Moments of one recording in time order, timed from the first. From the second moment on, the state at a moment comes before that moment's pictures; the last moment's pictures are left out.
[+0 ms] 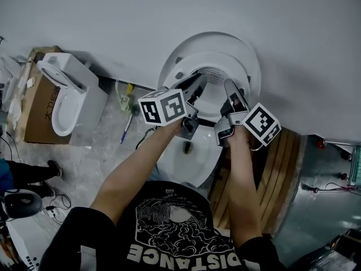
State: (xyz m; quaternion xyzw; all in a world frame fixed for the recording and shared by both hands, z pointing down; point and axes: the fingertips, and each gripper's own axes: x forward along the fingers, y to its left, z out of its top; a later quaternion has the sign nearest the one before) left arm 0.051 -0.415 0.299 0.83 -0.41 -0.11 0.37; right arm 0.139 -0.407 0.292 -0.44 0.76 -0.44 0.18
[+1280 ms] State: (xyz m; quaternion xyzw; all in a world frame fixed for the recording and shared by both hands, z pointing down) left arm 0.074 -0.286 0.295 0.86 -0.44 0.03 0.24; right arm 0.116 -0.279 0.284 -0.51 0.84 -0.20 -0.07
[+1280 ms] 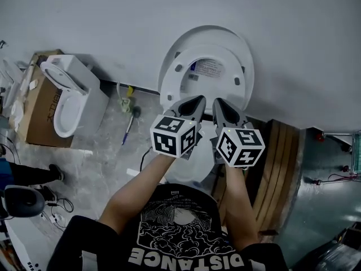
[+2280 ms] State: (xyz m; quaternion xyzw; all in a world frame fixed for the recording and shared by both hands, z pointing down) left arm 0.034 -0.212 0.290 0.90 -0.39 0.09 0.17; right arm 0.058 -0.196 0.271 -0.57 0.80 -0.15 -0.10
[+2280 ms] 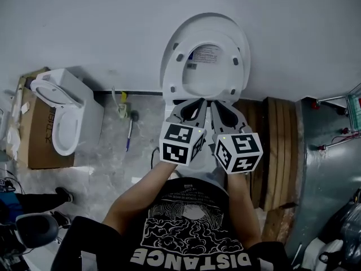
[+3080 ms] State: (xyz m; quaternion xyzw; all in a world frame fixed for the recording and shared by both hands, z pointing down) left arm 0.023 -0.197 0.292 0.91 -0.38 0.09 0.17; right arm 0.047 -0.179 0.270 -0.58 0.80 -0.14 -0.09
